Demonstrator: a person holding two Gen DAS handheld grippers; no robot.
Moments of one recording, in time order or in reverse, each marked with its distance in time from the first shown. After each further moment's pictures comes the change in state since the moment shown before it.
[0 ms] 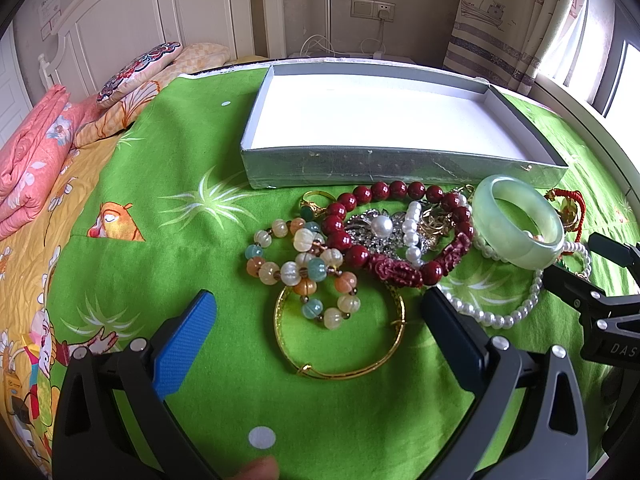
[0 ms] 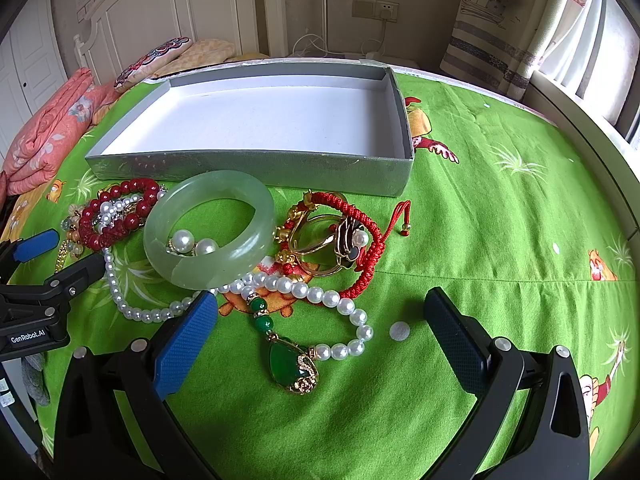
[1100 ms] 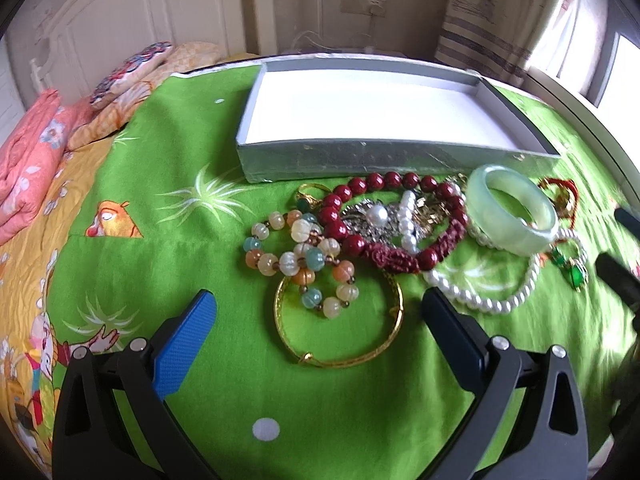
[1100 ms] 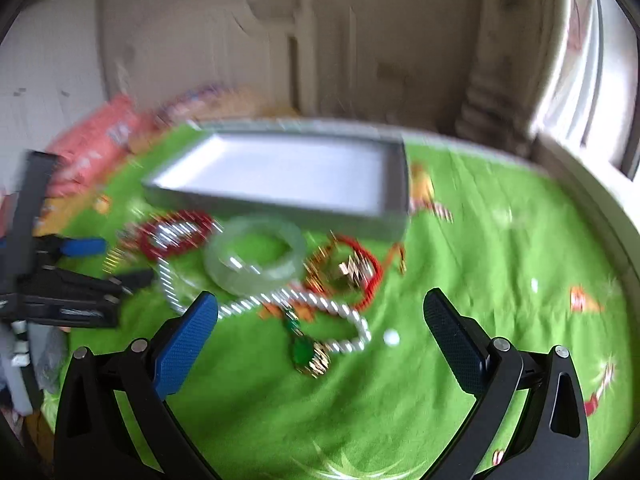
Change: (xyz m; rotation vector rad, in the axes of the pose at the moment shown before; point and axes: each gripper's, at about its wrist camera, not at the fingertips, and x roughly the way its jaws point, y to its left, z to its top) left arm -0.002 0.003 -0.001 0.038 0.018 -0.041; right arm -0.064 0.003 -0.025 -0.099 -0.281 0.093
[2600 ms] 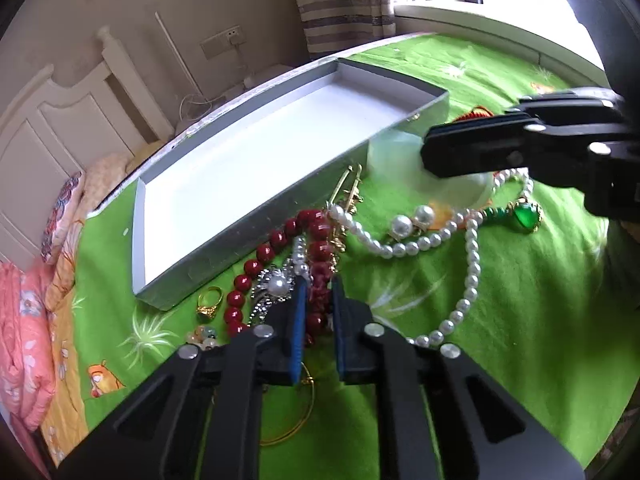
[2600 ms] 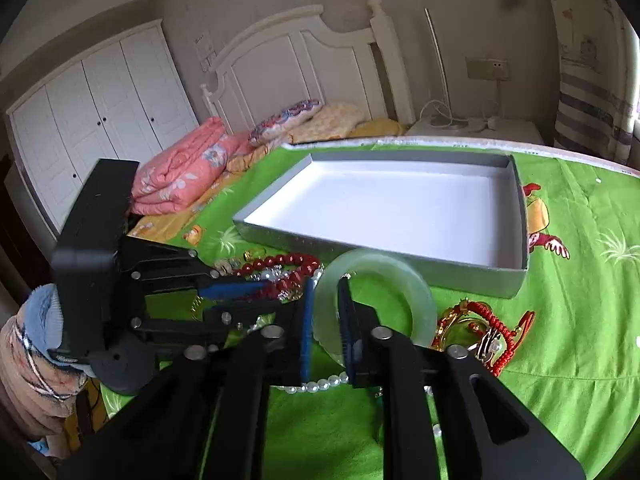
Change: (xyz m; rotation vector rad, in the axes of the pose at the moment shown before) left arm 0.004 -0.069 0.020 0.512 -0.064 -0.075; right arm 0.034 0.001 0.028 0.063 0.009 0.413
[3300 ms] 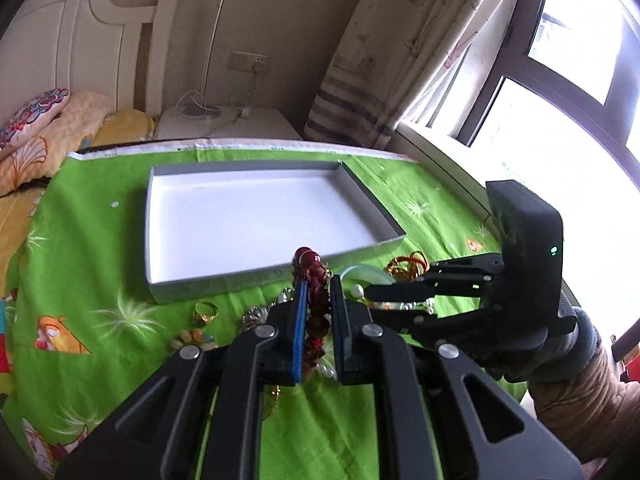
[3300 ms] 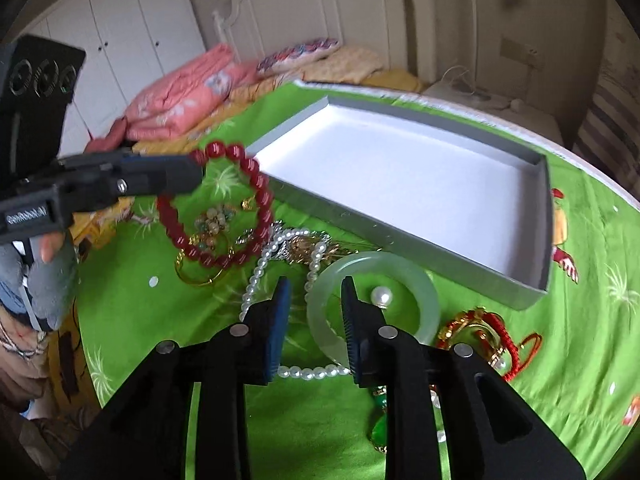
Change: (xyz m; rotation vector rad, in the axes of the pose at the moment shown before) left arm -0.076 0.076 -0.008 -0.418 -0.223 -0.342; right arm 0.039 0.021 0.016 -0.162 0.287 -0.043
